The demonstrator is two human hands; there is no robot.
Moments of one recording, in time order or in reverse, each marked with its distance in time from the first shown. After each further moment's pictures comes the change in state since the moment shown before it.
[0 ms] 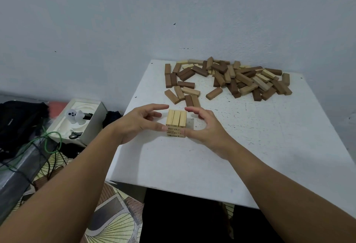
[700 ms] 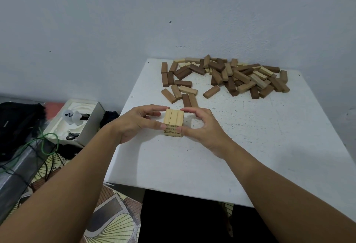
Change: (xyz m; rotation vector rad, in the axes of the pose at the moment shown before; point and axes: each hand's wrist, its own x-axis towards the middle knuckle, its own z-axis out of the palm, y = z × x) left_hand 0.014 -0.005 0.000 0.021 -0.047 0.027; right_hand 0.005 0.005 0.004 0.079 0.029 -0.010
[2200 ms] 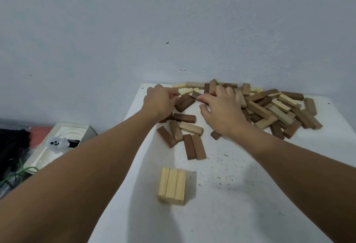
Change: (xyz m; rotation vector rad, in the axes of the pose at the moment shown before) left_hand 0.205 0.082 -0.024 0.724 0.551 0.127; right_hand 0.176 -0.030 -0.076 -1.078 0.286 -0.198
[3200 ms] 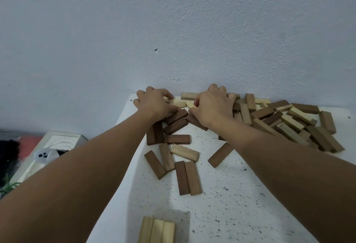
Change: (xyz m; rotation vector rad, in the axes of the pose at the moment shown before) left_hand 0.071 0.008 0.019 0.138 -0.025 -0.188; right_hand 0.091 0.007 0.028 -0.081 -0.103 0.198
